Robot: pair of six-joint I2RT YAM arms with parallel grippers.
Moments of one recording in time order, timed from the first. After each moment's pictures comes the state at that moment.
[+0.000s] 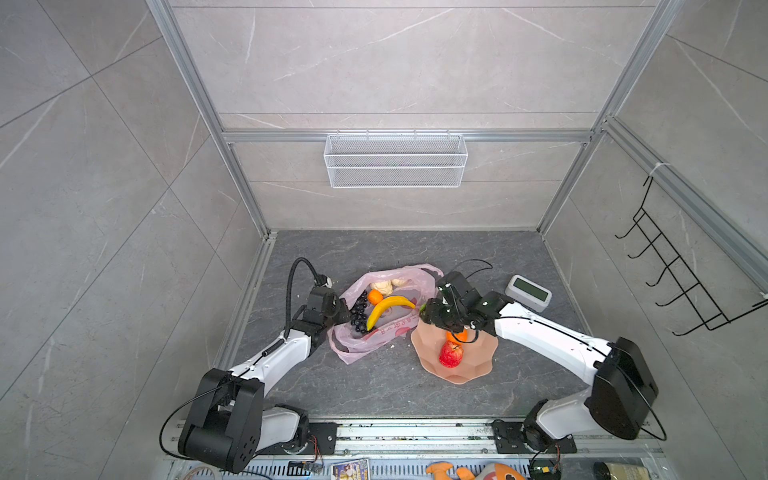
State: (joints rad) left arm -0.31 1.28 0.60 -0.06 -0.05 -0.47; right arm 0.69 1.41 1.05 -0.61 -0.04 0.89
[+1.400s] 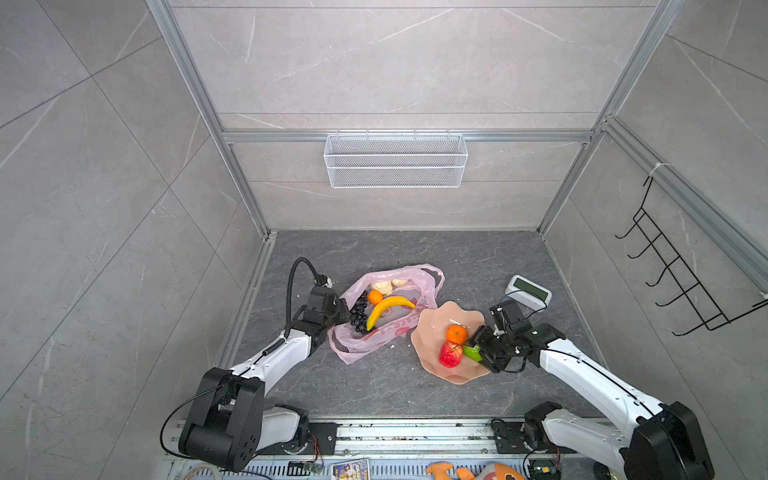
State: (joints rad) left arm -0.31 1.28 0.60 -0.06 -0.04 -0.47; right arm 0.39 1.10 0.64 -0.70 -0.26 1.17
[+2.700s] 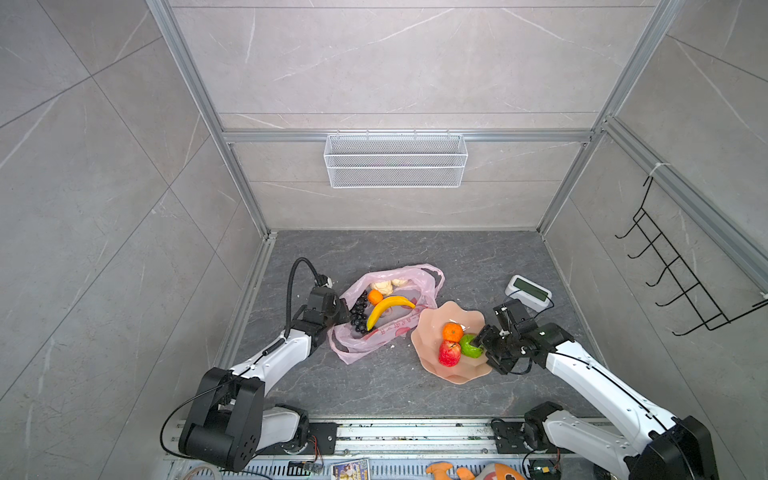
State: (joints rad) left arm -0.31 1.28 0.60 -0.06 -0.04 -0.46; right arm 0.39 1.04 0.69 -0.84 -0.17 1.16
